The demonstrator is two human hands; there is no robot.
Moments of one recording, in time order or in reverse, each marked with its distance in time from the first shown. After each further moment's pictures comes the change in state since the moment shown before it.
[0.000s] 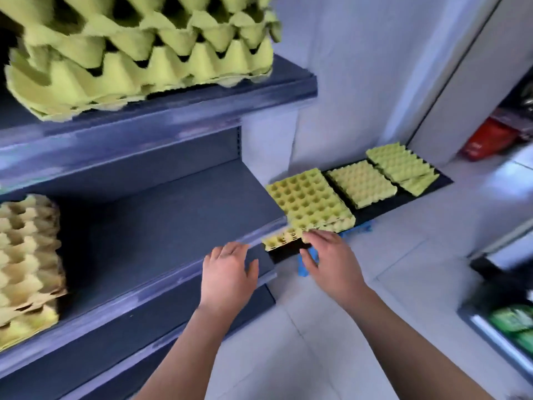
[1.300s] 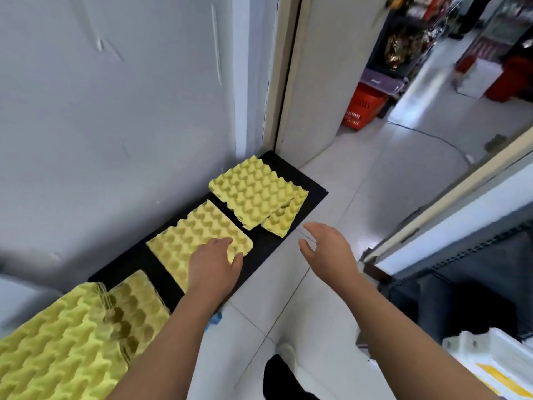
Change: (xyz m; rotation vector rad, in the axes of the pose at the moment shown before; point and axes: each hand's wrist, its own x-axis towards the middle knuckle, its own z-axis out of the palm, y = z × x) left_hand 0.484 0.544 0.421 -0.043 -0.449 0.135; right_hand 0.280 0.732 -0.148 -0.054 -0.068 0.580
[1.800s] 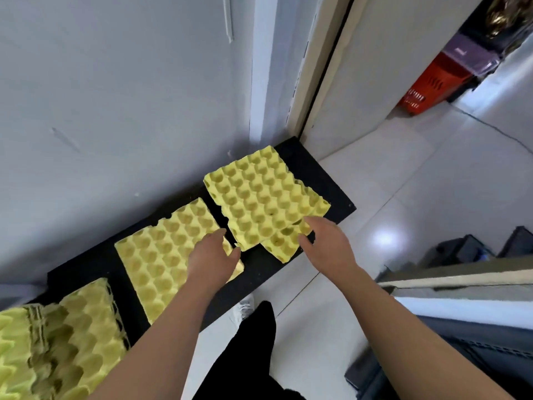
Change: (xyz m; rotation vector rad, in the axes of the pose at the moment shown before) left_hand 0.214 0.022 0.082 -0.155 -0.123 -0.382; right_hand 0.249 0.078 0.070 0.013 -0.311 -0.078
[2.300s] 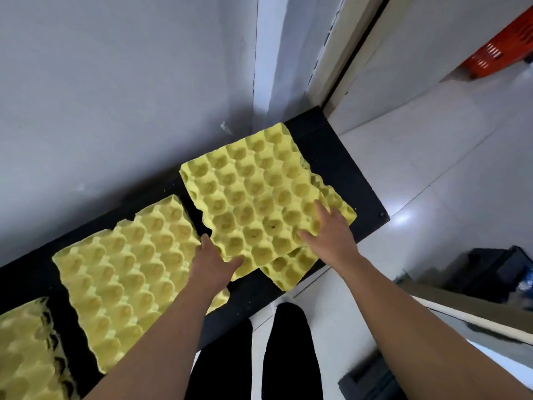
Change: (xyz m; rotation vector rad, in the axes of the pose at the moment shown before) left_hand 0.163 -0.010 0.113 -0.204 -0.226 -0.352; right_hand 0.192 0.092 0.097 0.006 -0.291 0.216
